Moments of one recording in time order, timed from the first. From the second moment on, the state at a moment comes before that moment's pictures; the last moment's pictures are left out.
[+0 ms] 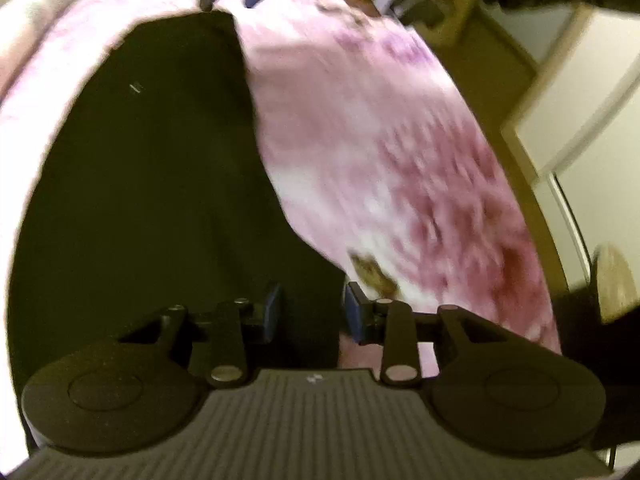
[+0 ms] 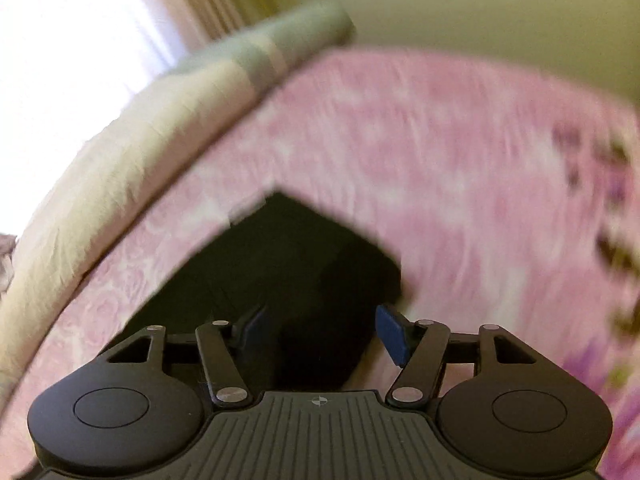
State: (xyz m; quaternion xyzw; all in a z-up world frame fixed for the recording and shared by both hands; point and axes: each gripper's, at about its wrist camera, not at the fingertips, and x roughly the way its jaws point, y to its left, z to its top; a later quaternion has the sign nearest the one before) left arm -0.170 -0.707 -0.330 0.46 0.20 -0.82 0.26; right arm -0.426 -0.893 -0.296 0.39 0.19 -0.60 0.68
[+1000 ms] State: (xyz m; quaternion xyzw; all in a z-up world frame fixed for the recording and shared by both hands) left arm -0.118 -0.695 -0.365 0.47 0.26 -0.73 0.41; right arm -0.347 -0.885 -0.308 0.24 0.29 -0.47 0.80
